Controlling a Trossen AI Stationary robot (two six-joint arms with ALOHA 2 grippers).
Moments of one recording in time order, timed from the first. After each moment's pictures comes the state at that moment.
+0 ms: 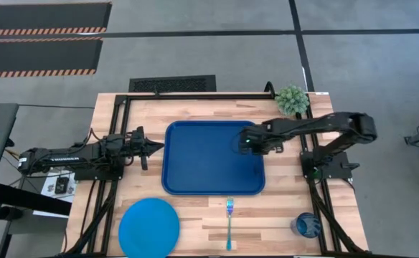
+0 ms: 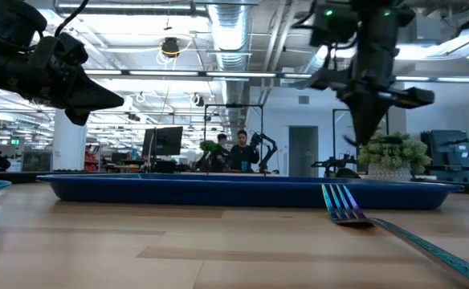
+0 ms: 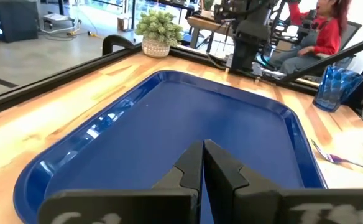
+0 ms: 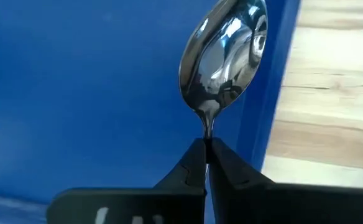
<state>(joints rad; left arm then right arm) 0.16 0.26 0.01 0.08 -0.06 -0.22 -0.11 1.48 1.01 -0.90 0.03 1.38</state>
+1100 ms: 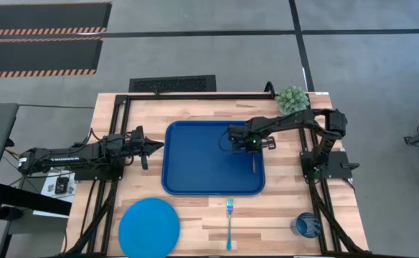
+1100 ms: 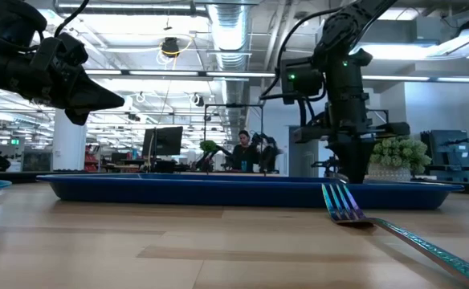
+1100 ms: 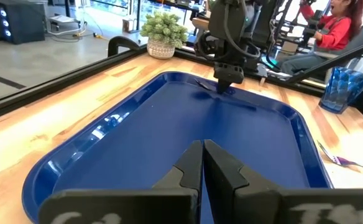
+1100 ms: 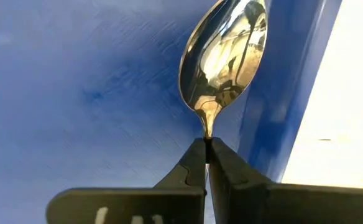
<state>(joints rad) 0.16 0.26 0.01 0.08 -0.09 -0.22 -0.22 1.79 1.09 -0.92 0.03 1.25</state>
